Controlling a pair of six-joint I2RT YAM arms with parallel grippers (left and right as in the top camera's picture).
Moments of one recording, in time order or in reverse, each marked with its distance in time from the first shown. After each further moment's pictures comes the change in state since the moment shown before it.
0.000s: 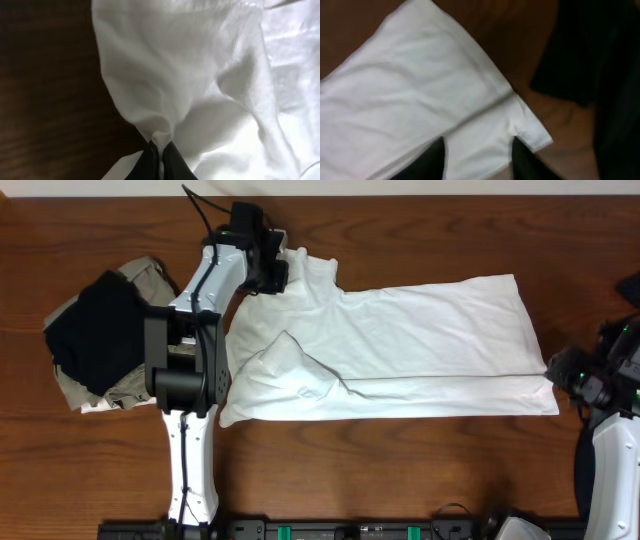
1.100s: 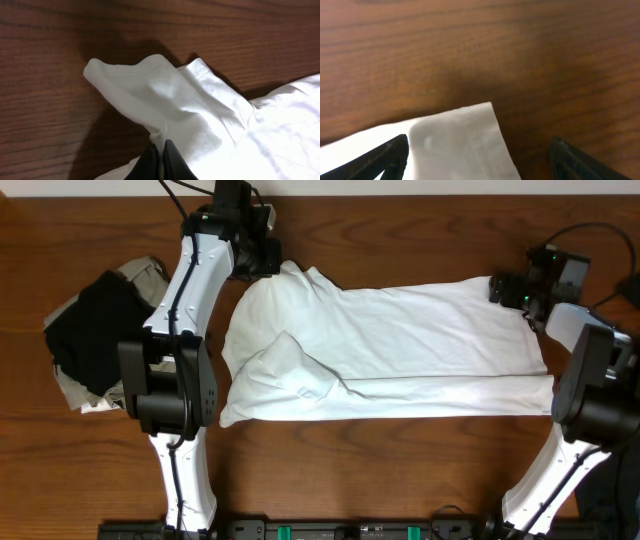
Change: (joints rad) left arm 0.001 -0.190 0.007 -0.095 0.003 -0.139; right arm 0.175 0.960 0.375 0.711 -0.120 -0.196
